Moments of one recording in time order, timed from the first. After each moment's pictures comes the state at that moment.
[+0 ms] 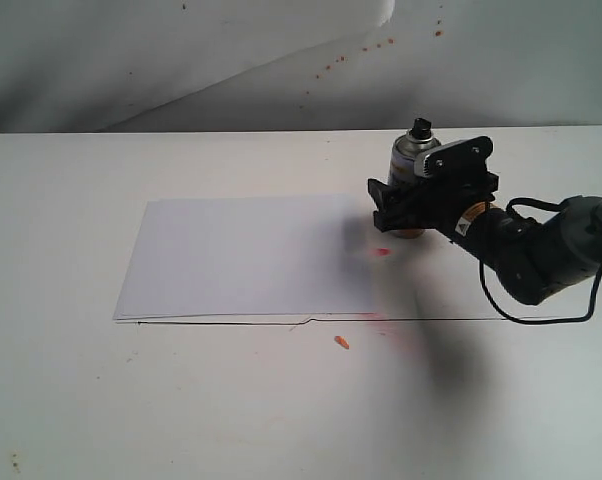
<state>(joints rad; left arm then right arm) -0.19 0.61 -0.51 -0.77 0.42 0.47 0.21 2.27 -1.03 -0.27 -0.92 0.08</state>
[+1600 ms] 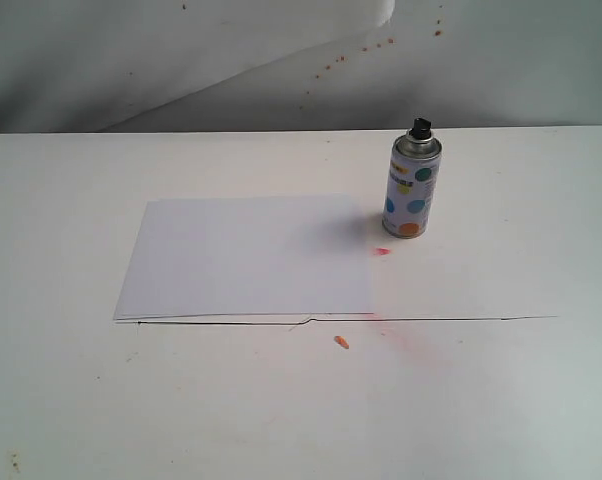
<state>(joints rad) -0.19 0.61 -0.51 -0.77 0.42 0.50 0.21 0.66 -0.64 -0.17 -0.03 0.34</state>
